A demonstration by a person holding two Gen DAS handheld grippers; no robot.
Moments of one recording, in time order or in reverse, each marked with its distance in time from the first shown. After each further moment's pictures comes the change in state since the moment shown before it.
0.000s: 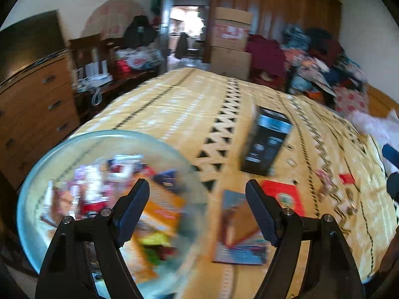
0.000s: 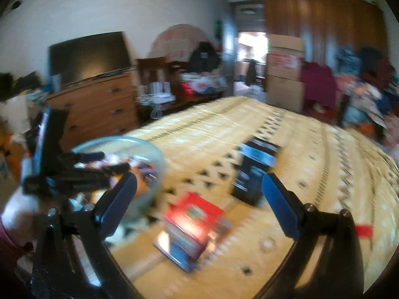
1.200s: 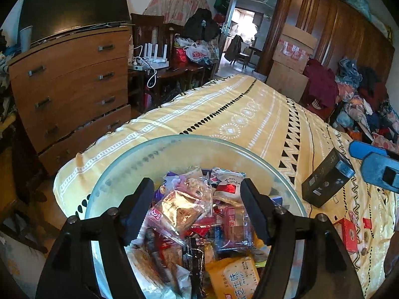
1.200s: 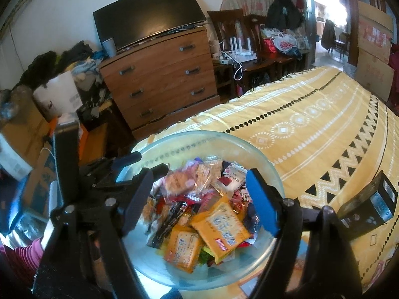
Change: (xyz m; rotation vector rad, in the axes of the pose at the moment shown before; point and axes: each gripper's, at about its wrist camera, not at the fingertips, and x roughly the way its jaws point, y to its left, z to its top) left arm -0.003 0.210 0.018 -0.284 0.003 0.176; right arm 0.170 0.169 0.101 -0.109 0.308 0.473
